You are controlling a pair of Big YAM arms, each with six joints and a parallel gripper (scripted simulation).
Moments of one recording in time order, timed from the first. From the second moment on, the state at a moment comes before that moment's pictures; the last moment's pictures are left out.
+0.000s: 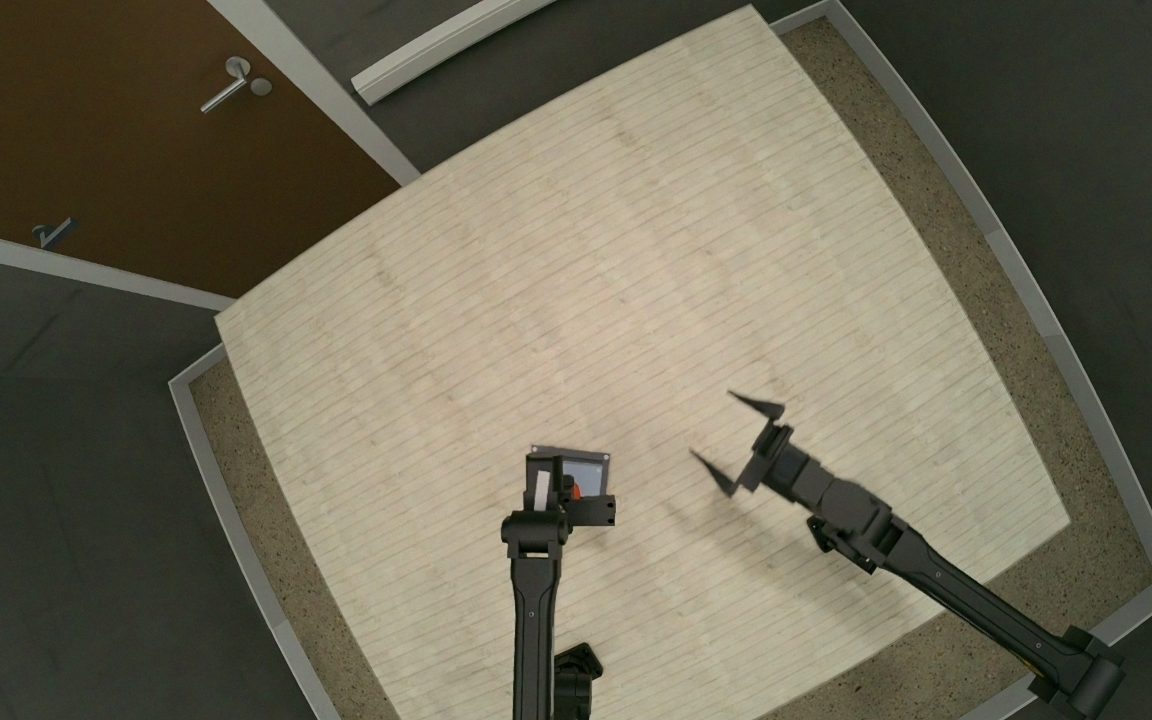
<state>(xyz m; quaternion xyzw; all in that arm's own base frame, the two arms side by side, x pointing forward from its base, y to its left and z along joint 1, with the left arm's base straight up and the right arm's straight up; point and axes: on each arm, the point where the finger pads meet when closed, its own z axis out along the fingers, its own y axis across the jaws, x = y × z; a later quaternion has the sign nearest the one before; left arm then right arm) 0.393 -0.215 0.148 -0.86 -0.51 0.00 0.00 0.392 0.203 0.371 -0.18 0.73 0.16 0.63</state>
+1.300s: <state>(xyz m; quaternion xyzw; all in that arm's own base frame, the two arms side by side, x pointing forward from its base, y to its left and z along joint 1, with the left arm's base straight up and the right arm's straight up) 0.387 -0.211 0.150 -0.86 -0.51 0.01 0.02 0.236 0.297 0.305 -0.34 0.69 0.28 0.57</state>
